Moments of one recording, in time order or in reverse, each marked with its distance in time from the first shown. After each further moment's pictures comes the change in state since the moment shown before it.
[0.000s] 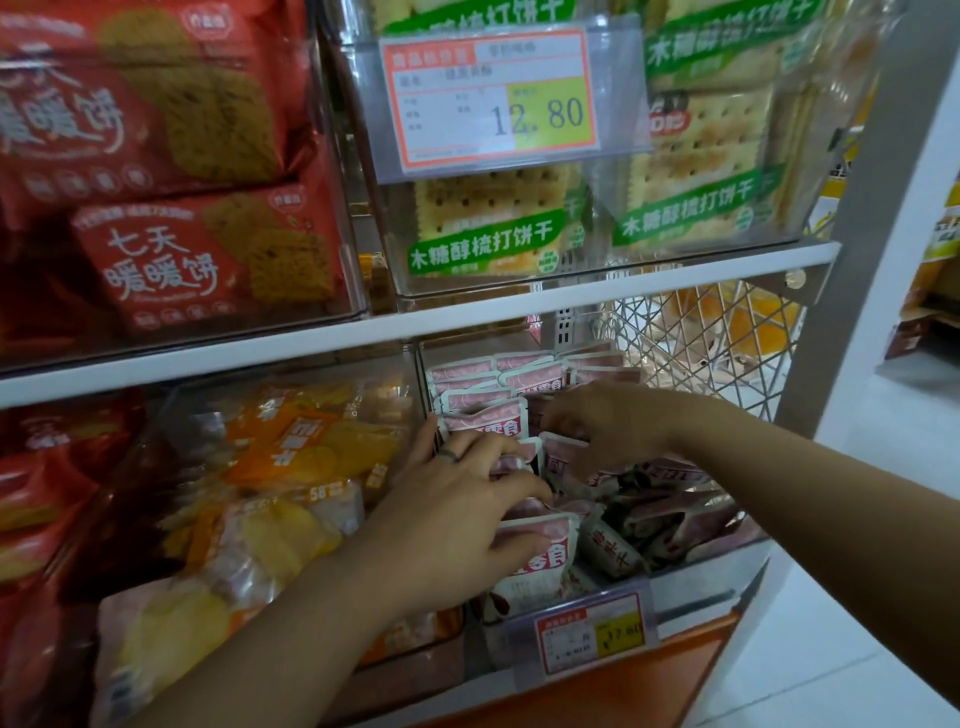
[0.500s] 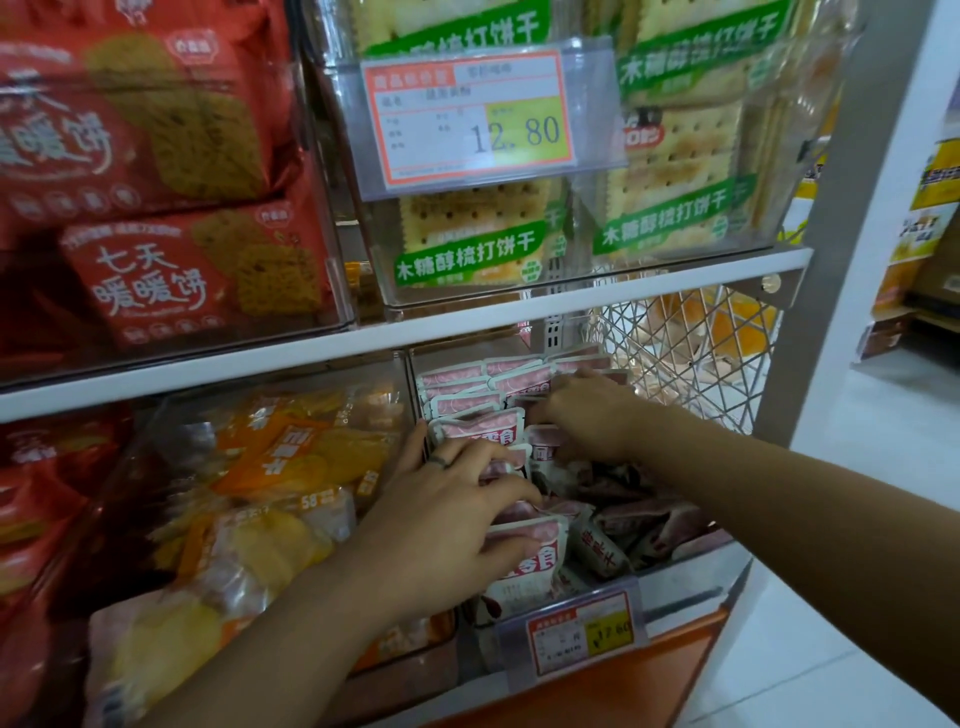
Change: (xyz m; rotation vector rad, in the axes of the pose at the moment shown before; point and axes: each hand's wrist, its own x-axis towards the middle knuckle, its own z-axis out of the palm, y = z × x) left_hand 0.000 0.001 -0.001 0.021 -0.011 -0.005; right_hand 0.019 0.009 0.014 -0.376 0.230 -0.059
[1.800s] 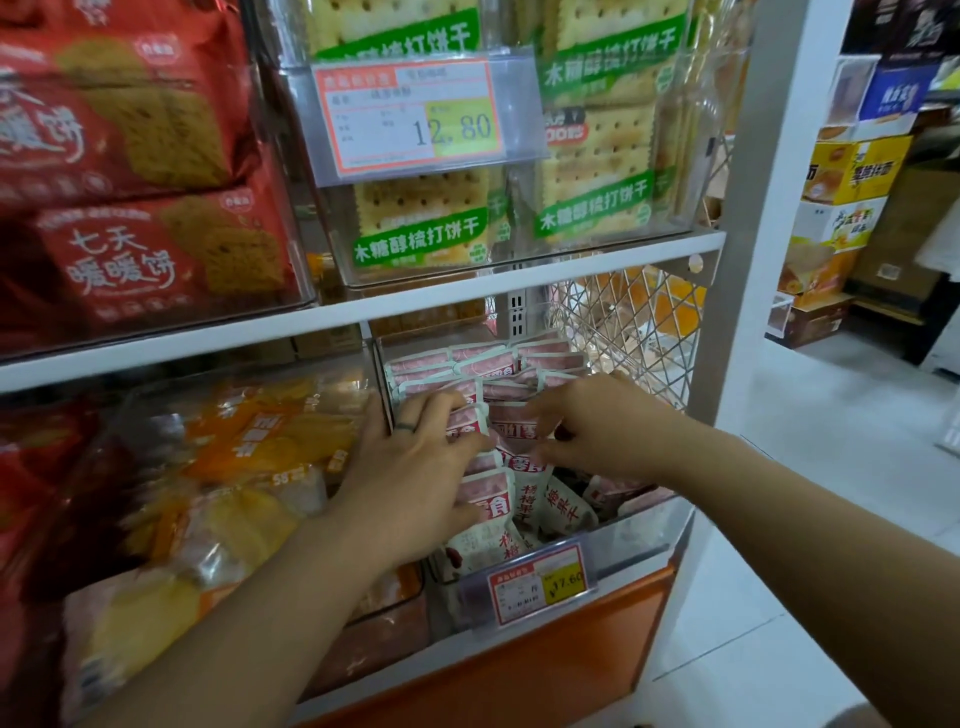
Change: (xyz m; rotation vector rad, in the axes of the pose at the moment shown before) left_hand 0.008 0.012 -0.002 0.110 0.004 -0.110; right_hand -0.078 -0.028 -0.034 0.377 0.021 0.256
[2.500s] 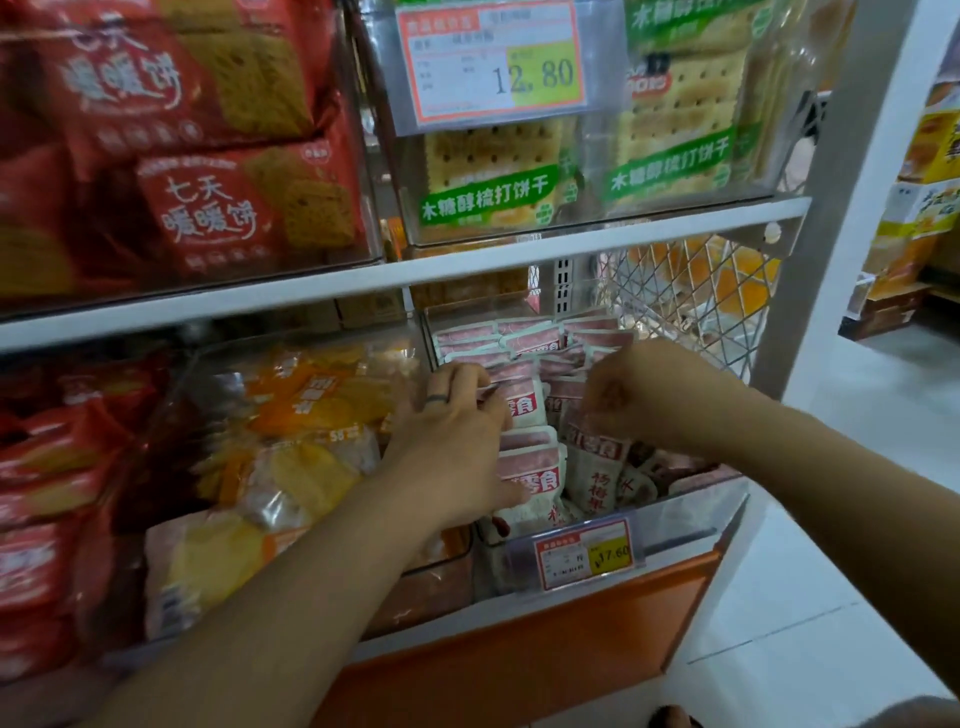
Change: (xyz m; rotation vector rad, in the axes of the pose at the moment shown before) left_hand -0.008 0.003 -0.006 -0.097 -0.063 -0.161; right_hand -0.003 -0.009 -0.006 0.024 0.085 -0.017
